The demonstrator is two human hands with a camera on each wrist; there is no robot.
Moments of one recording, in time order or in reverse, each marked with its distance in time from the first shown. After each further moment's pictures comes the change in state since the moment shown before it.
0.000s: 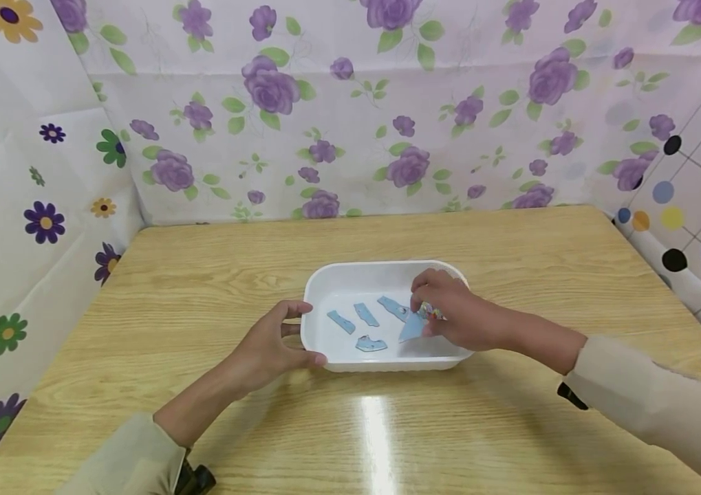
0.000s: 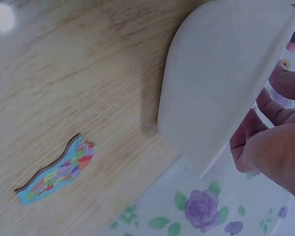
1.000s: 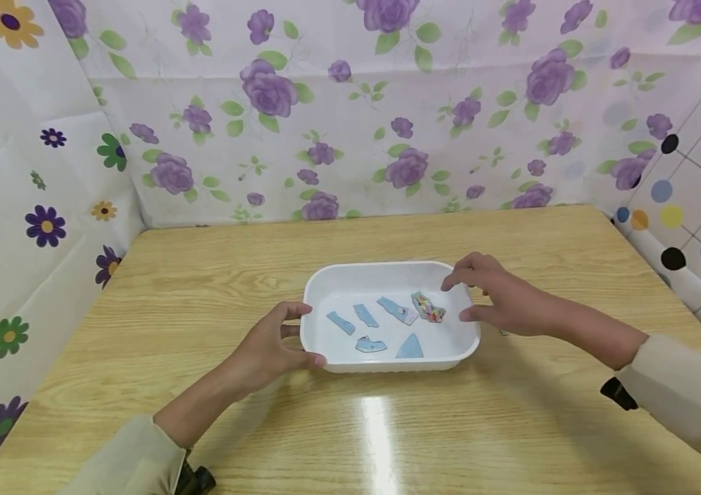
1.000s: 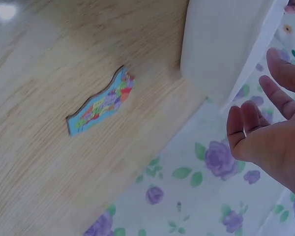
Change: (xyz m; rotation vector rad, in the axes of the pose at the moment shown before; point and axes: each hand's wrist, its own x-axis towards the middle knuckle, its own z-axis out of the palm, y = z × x) left_hand 0.000 0.001 0.001 0.010 0.002 -0.008; right_hand -0.032 0.023 -0.038 0.083 0.025 0.158
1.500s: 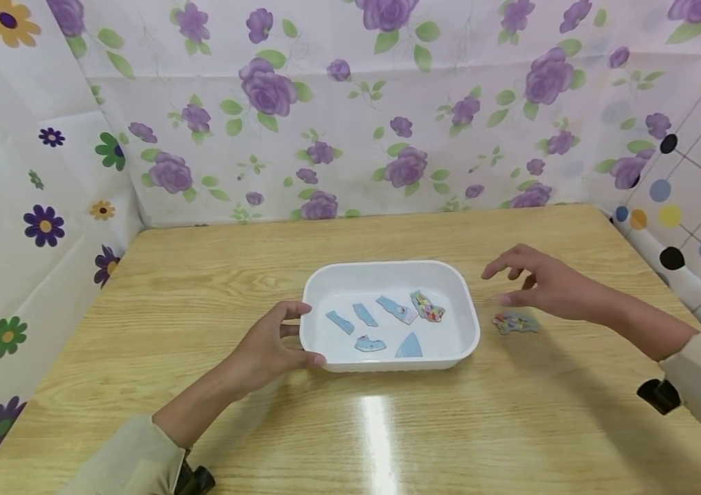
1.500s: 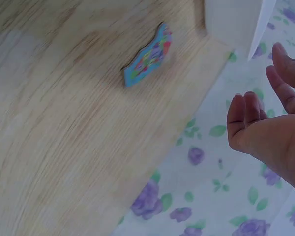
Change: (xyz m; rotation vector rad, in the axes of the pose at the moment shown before) left_hand 0.000 -0.001 0.000 -0.006 -0.006 0.009; right_hand -0.029 0.037 -0.036 0.074 0.024 0.131
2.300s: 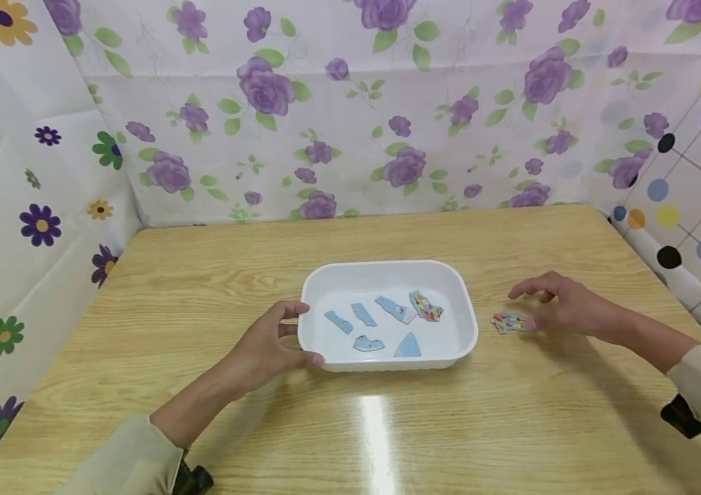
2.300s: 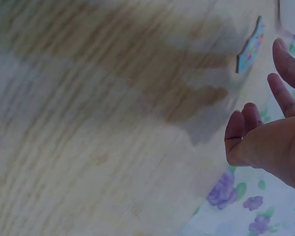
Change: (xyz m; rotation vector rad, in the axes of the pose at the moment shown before) left_hand 0.000 0.001 0.000 0.007 0.003 -0.013; right_hand -0.023 0.063 0.015 0.136 -0.032 0.234
